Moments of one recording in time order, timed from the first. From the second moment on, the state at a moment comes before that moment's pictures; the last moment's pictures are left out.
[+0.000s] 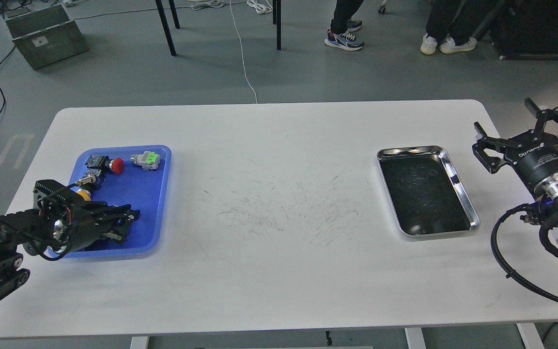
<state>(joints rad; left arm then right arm) -0.58 0.71 -0.38 -0.92 1.98 0.00 -0.37 0.37 -0.58 1.06 0.93 0.45 0.46 -0.02</state>
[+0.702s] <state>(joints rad) -1.00 0.81 -0.39 -1.42 1.85 -0.21 -0.21 0.37 -0.60 1.06 0.93 0.45 0.46 -0.02</state>
